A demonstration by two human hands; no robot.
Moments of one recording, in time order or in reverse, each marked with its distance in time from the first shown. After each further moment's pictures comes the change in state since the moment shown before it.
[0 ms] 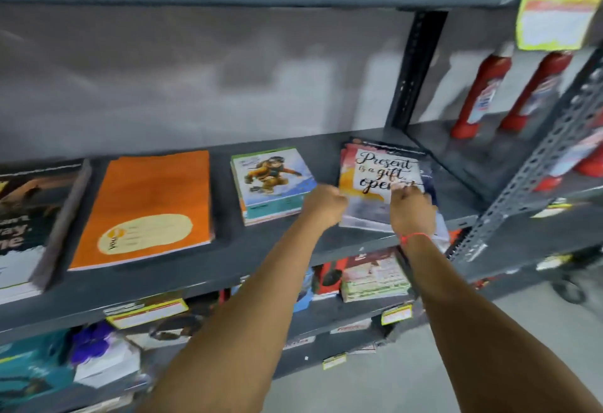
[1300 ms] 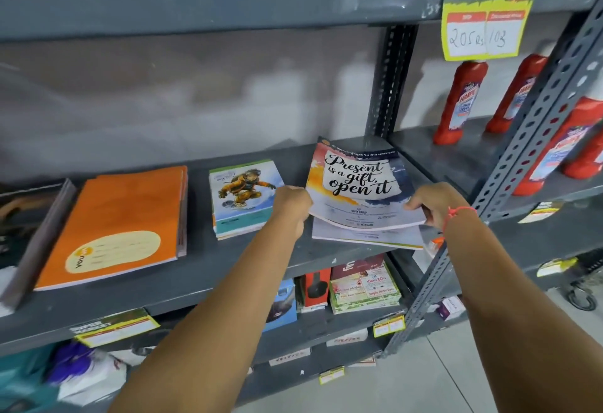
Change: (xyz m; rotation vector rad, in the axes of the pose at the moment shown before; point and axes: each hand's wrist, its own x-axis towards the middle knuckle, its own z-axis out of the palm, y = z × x) left_hand 0.007 0.036 0.009 -0.831 0.227 -0.364; right_hand 0.068 0.021 -0.090 0.222 -0.510 0.162
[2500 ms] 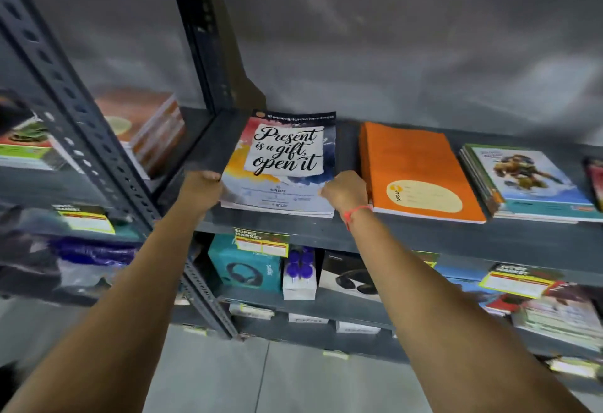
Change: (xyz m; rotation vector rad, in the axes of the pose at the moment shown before) left_hand -0.013 -0.004 -0.621 0.358 0.559 0.149; right_hand -0.250 -0.152 0.534 -0.194 -0.284 -0.416
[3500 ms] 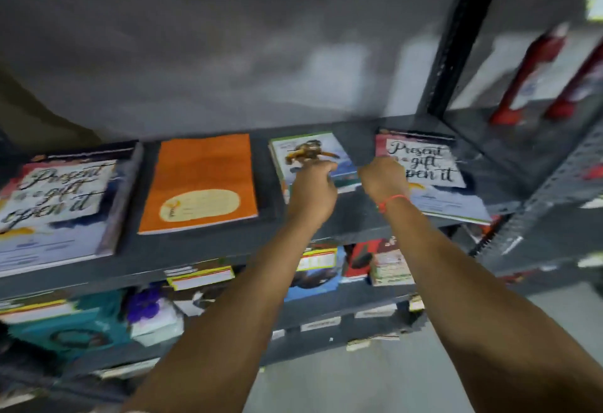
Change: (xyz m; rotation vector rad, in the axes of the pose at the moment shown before) left_hand -0.253 0.176 0.409 0.230 -0.343 0.806; right_hand 0.016 0.208 -0.352 -0.212 0.416 0.160
